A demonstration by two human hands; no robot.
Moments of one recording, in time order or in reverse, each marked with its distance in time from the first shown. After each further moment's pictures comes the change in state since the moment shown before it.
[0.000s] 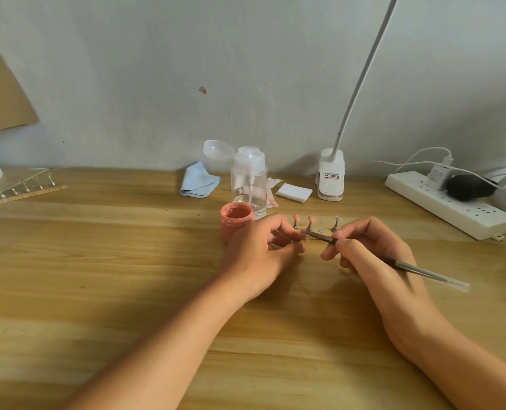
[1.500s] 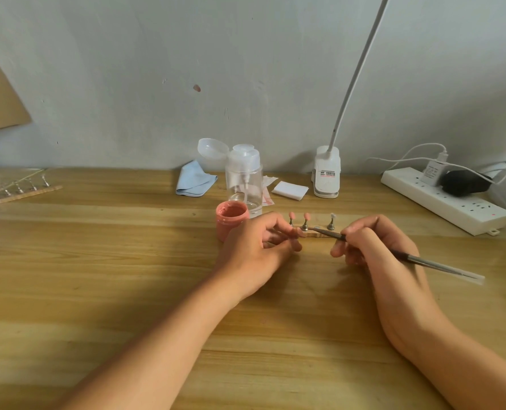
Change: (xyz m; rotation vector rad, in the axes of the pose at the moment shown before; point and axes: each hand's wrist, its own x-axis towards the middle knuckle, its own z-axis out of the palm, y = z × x) left_hand -0.003 0.008 0.000 -0.058 -0.028 -0.032; right_hand 0.000 -0.002 -0.003 0.048 0.133 0.023
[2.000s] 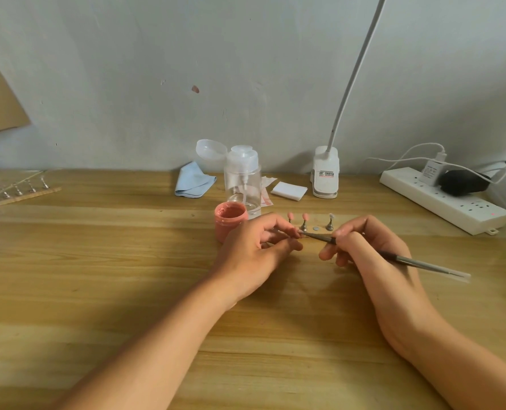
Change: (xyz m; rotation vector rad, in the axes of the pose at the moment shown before) left_hand -0.002 0.003 -0.003 -0.028 -0.055 0.008; right_hand -0.001 -0.002 0.002 0.019 -0.079 0.024
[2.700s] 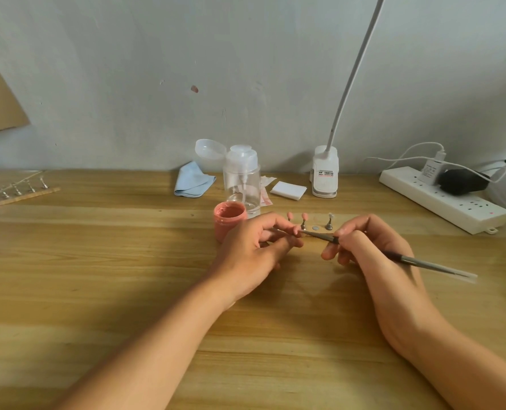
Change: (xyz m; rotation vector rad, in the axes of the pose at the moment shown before) left_hand -0.002 0.004 0.000 -0.053 -0.017 0.001; right_hand 0.000 0.000 -0.002 0.000 0.000 -0.002
